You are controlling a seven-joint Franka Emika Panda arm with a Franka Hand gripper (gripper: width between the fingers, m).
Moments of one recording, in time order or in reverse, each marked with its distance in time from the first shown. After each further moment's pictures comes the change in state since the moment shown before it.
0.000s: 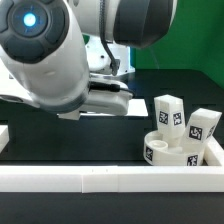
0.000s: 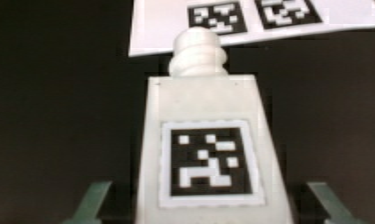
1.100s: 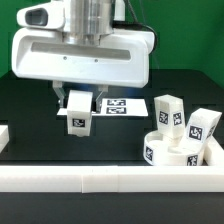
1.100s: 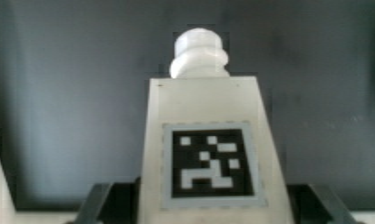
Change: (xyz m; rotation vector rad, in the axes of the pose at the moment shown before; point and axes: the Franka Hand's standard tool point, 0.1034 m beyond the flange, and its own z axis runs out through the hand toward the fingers) arm -0.001 -0.031 -0.060 0.011 1.047 -0.044
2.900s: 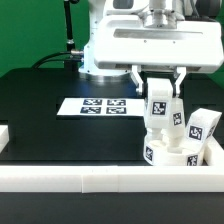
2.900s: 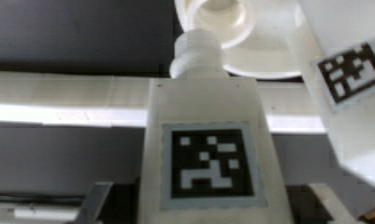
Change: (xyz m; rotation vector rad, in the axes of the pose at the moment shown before) arm -0.002 -0.118 -0.016 0.044 0.480 -0.077
